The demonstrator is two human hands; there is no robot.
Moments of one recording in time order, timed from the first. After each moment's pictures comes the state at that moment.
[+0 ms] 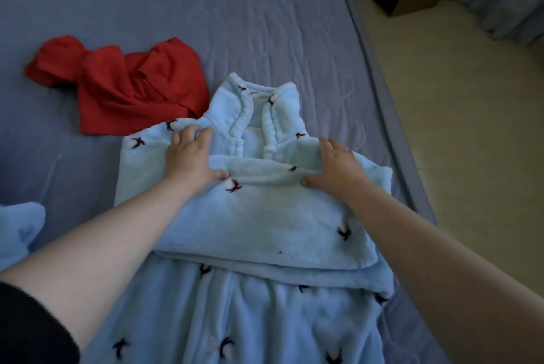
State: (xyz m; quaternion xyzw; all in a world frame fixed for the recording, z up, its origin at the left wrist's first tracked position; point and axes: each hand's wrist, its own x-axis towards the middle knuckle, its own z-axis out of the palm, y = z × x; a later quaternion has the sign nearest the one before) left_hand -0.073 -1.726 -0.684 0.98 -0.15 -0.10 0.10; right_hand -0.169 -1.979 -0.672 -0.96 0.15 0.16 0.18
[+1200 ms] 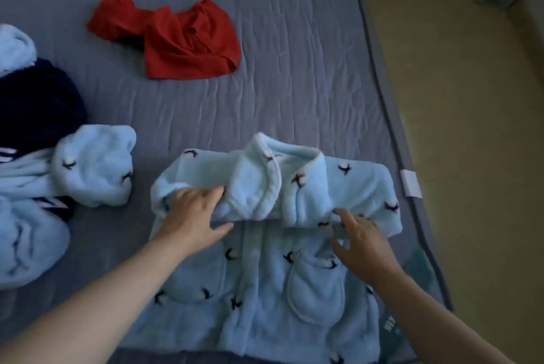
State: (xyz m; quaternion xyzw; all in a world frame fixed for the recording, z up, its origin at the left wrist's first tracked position) left_hand -0.307 -1.558 -0.585 0.93 -0.31 -0.14 0.11; right_hand -0.467 -1.848 -0.603 -0.96 0.14 0.15 0.20
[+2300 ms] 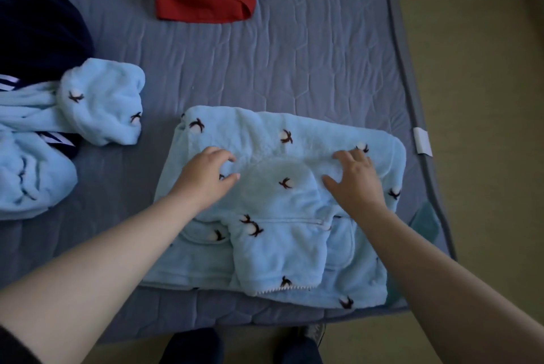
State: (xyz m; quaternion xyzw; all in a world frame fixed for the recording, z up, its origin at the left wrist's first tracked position) left_hand -0.352 -1.525 -0.614 0.92 -0.19 -0.23 0.26; right_hand -0.457 -1.788 -0.605 -0.96 0.23 0.11 0.15
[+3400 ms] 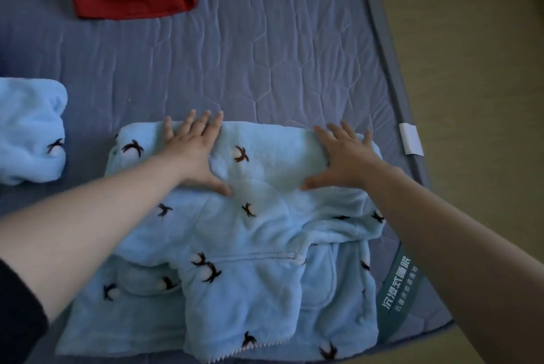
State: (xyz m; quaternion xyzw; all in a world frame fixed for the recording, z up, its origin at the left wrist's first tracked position) left_hand -0.259 -1.623 -0.676 0.90 -0.30 -0.32 -0.08; right_hand -0.392 -1.901 -0.658 -0.94 0.12 0.30 0.10
